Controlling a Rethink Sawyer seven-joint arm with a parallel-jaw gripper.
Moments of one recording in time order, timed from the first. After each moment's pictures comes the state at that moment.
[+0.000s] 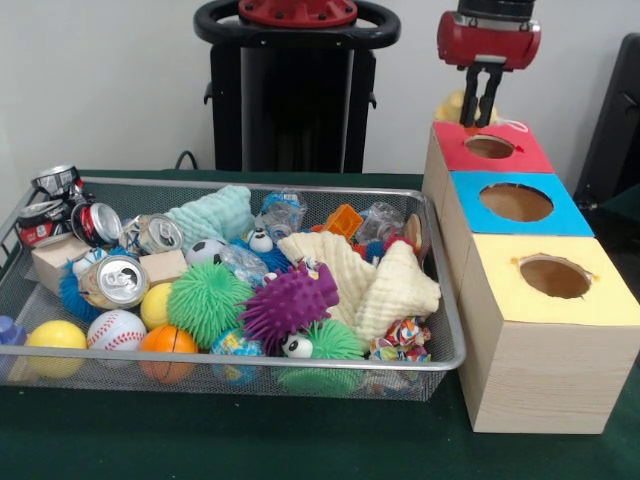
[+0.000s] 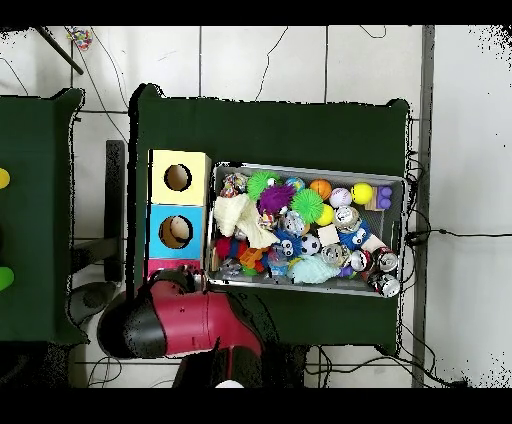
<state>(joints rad) 0.11 -0.91 -0.08 2.02 -0.06 0.33 1.77</state>
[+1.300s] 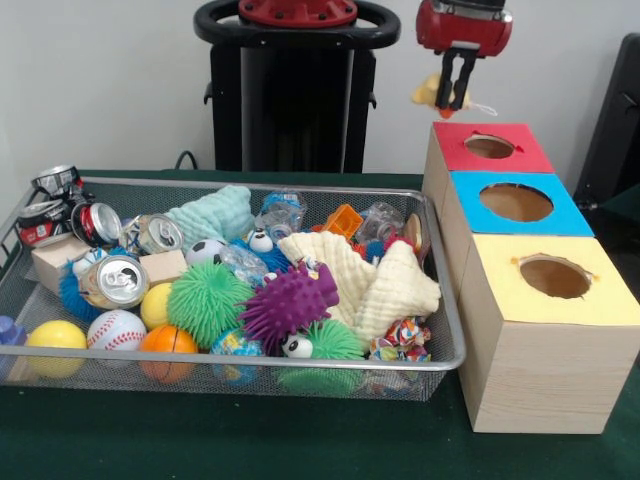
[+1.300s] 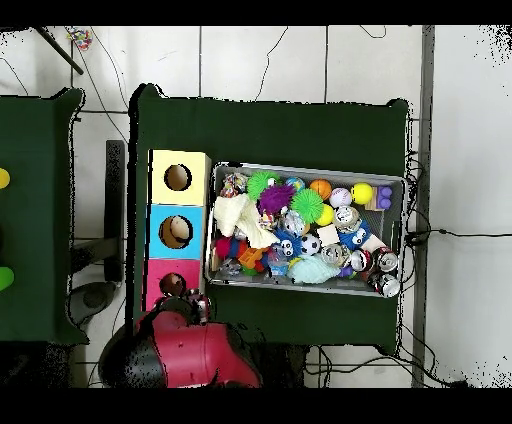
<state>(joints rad) 0.19 -0.96 -0.16 2.13 -0.11 0.28 1.77</state>
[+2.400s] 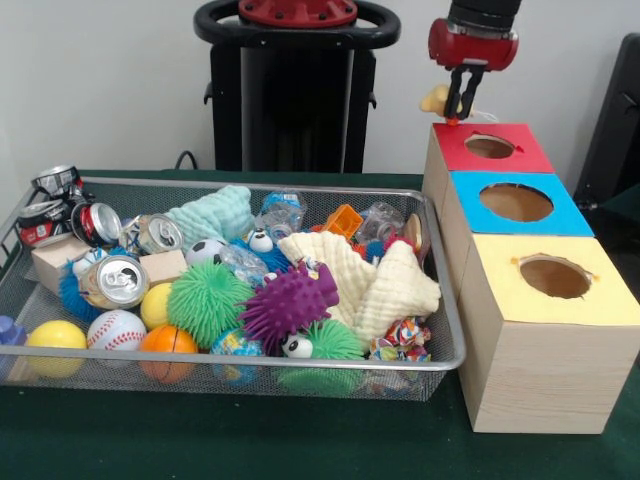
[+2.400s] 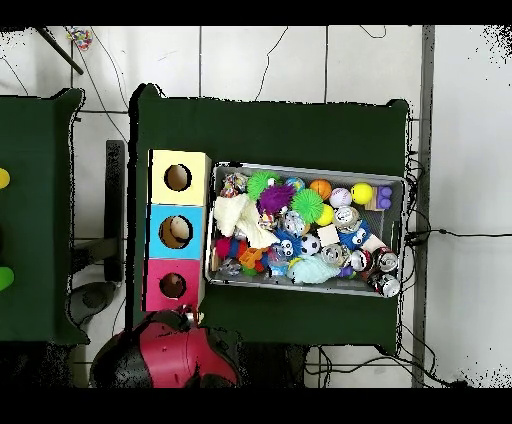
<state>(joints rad) 0.26 -0.86 -0.16 2.14 -0.10 0.26 1.77</state>
